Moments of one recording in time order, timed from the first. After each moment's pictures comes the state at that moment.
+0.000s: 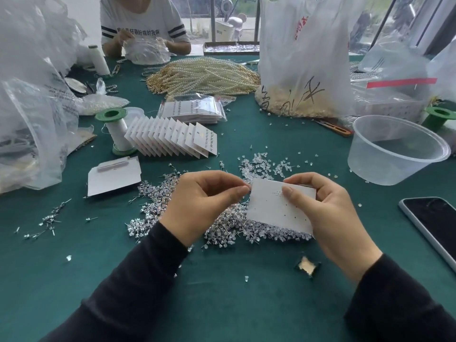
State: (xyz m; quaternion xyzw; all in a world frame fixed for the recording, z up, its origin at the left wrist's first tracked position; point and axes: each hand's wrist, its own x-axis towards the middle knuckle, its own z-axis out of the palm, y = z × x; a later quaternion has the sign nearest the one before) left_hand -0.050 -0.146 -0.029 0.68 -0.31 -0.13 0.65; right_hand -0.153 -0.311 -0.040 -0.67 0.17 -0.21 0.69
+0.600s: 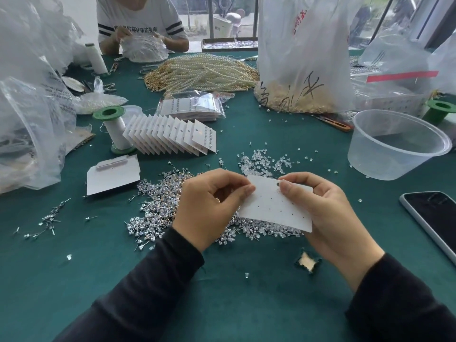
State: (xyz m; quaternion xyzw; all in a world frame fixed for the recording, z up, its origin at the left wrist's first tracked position) left_hand -0.063 -0.155 -0.033 0.74 -0.36 0.06 0.57; right_hand -0.153 -0.298 -0.029 -0.53 0.16 -0.15 0.82
